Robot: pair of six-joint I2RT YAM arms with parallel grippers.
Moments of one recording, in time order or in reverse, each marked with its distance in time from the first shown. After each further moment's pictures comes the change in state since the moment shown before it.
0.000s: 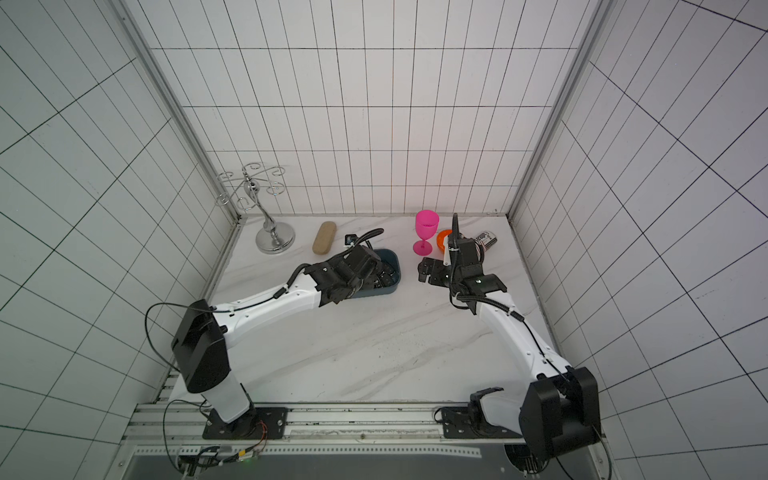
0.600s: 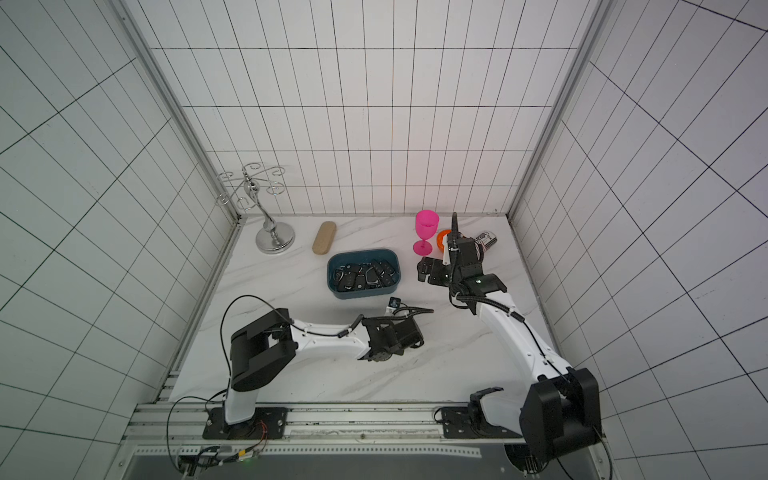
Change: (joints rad) left arm -0.422 0.210 -0.155 0.082 -0.023 -0.167; right arm 0.005 -0.004 0.006 -0.001 0.005 -0.007
